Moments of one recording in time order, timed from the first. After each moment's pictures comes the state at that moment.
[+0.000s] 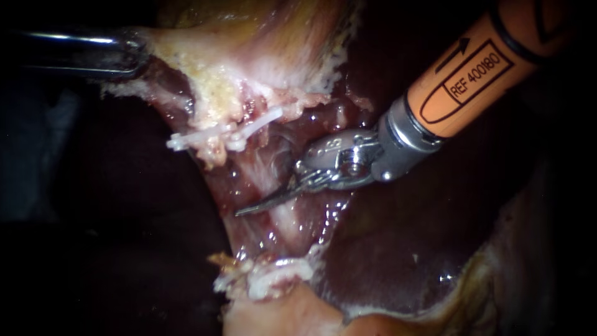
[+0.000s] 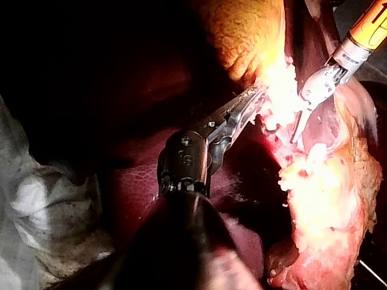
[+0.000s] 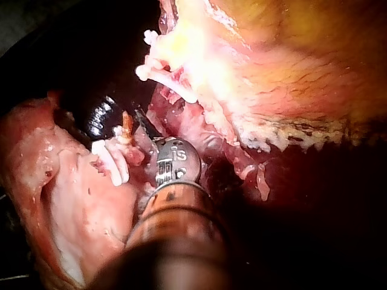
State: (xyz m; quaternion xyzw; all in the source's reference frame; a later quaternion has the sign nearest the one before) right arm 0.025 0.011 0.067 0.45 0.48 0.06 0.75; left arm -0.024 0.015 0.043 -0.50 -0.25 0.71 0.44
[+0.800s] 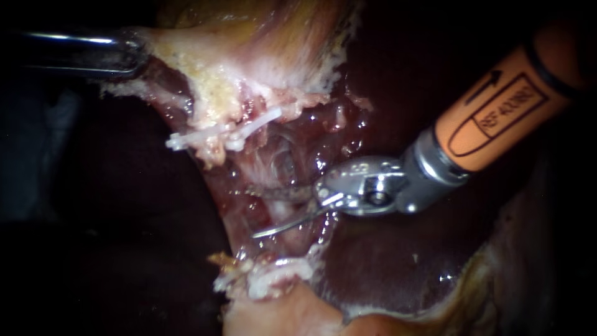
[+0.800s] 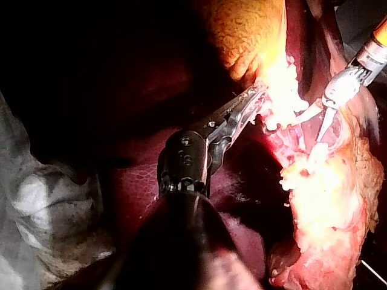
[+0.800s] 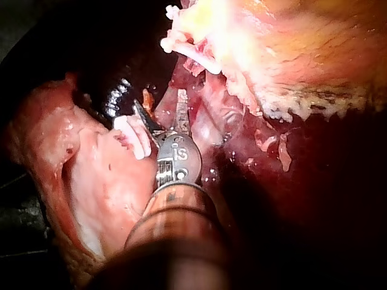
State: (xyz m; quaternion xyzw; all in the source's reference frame) right arm 0.021 0.008 0.063 0.22 0.47 0.16 0.84; left arm -0.024 0.015 0.044 -0.49 -0.25 0.71 0.44
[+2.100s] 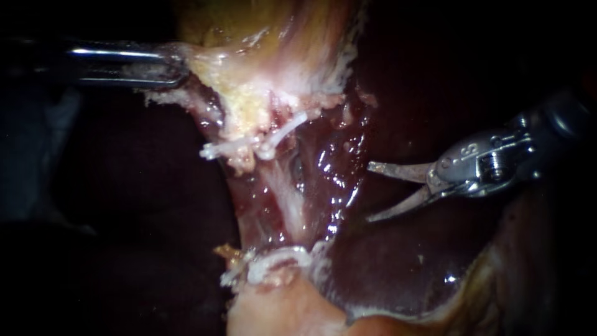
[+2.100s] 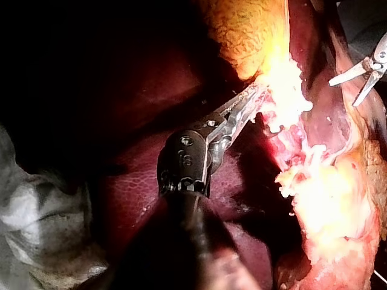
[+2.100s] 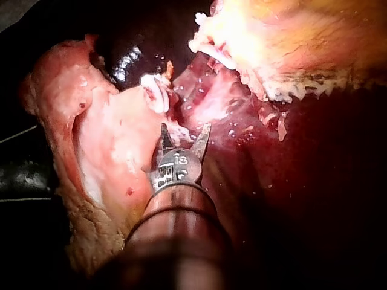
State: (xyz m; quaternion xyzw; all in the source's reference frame) right arm 0.010 0.011 0.059 0.15 0.36 0.15 0.91; left arm -0.028 0.014 0.051 -0.49 -0.24 0.72 0.43
